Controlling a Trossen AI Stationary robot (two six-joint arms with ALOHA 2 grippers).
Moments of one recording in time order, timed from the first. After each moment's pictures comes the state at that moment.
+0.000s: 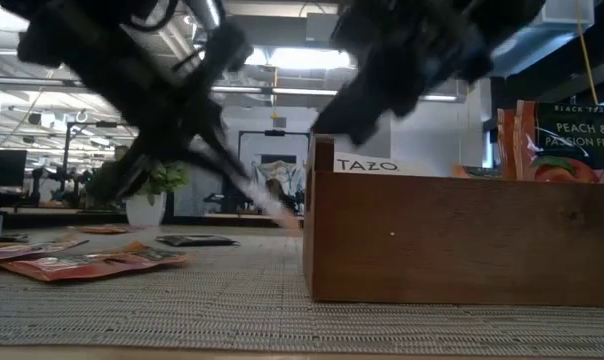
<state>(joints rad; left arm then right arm) -0.36 1.62 0.68 0.24 -0.41 -1.70 0.12 1.70 0.90 0.22 -0.26 0.07</state>
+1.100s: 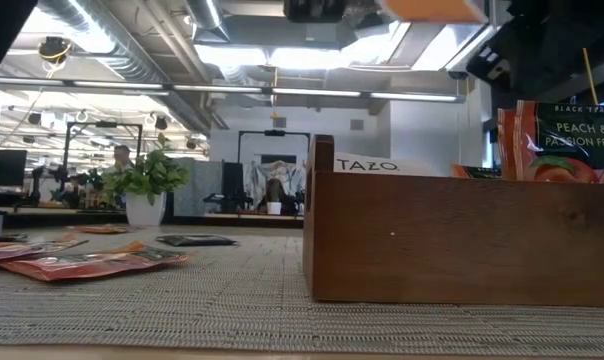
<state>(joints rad) -0.25 2.14 2.17 -1.09 0.26 -0.62 0.40 1.26 0.90 -0.58 -0.05 0.34</state>
